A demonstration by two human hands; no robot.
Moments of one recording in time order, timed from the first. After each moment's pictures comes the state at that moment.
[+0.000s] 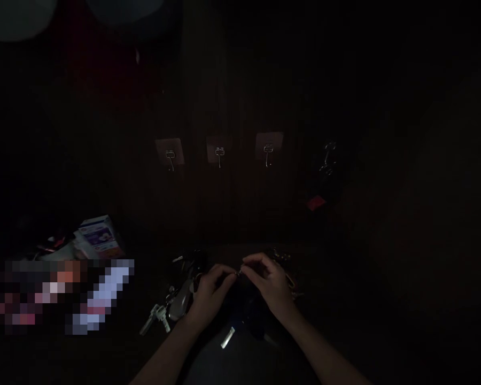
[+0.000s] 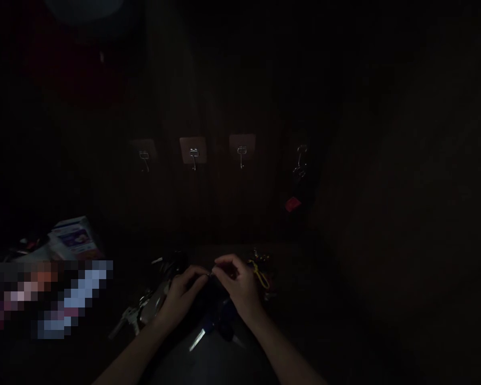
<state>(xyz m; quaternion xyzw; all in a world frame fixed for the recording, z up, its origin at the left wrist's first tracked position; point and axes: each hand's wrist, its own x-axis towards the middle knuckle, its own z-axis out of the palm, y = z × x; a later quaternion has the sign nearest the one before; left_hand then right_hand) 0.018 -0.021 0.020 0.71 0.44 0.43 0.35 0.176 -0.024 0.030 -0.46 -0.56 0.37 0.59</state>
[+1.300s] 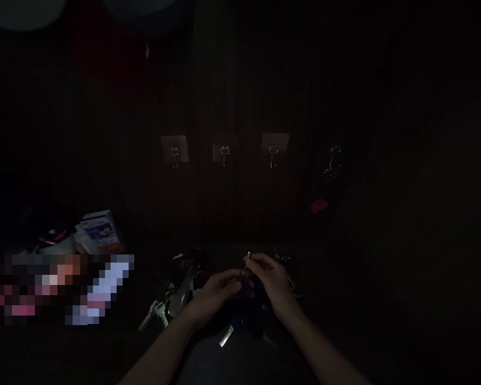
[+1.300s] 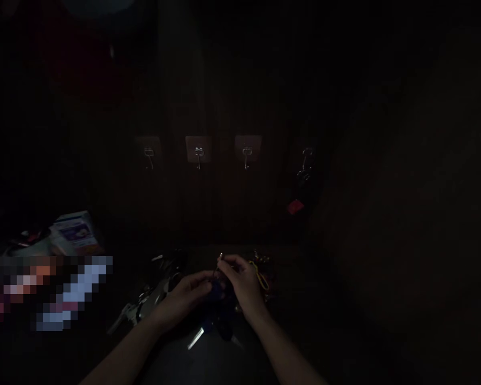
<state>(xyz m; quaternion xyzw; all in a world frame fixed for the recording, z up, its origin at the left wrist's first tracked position) 0.022 -0.027 0.025 0.54 0.29 0.37 0.70 0.179 -0.019 0.030 -0.47 -0.48 0.46 0.58</state>
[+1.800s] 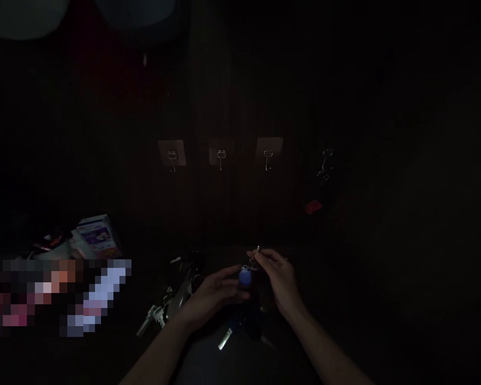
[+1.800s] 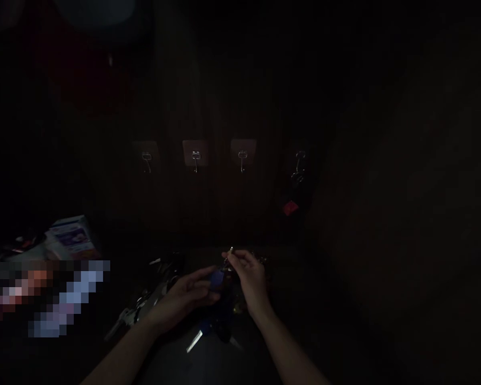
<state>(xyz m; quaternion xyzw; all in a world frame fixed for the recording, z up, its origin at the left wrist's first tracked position) 0.016 -0.025 0.022 0.45 0.27 0.37 0.77 0.190 -0.016 0.036 -0.46 -0.40 0.46 0.64</state>
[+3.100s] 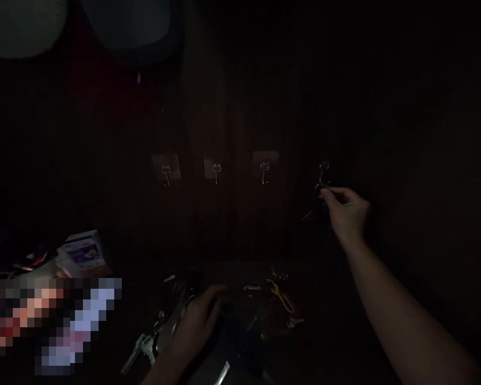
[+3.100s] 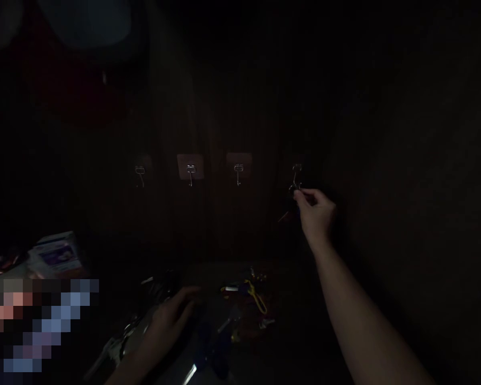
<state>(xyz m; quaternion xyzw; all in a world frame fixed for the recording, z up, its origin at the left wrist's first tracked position) 0.006 -0.016 0.013 0.74 0.48 0.35 0.31 0.336 0.078 0.156 -0.54 -0.44 -0.07 0.71</state>
